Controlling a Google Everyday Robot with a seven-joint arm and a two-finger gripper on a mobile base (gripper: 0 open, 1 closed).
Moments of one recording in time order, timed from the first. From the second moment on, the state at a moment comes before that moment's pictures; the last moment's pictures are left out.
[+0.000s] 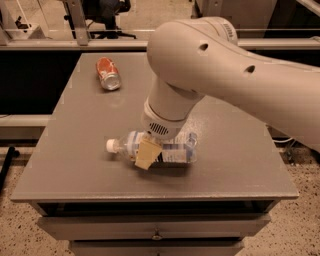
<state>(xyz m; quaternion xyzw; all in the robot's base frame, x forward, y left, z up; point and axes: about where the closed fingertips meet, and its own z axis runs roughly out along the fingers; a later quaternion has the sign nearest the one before) 0.458 0.009 0.837 -0.57 0.80 0.07 0.14</state>
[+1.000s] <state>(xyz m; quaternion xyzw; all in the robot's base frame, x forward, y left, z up) 0.496 -0.010 0.897 -0.53 0.77 0.18 0.30</state>
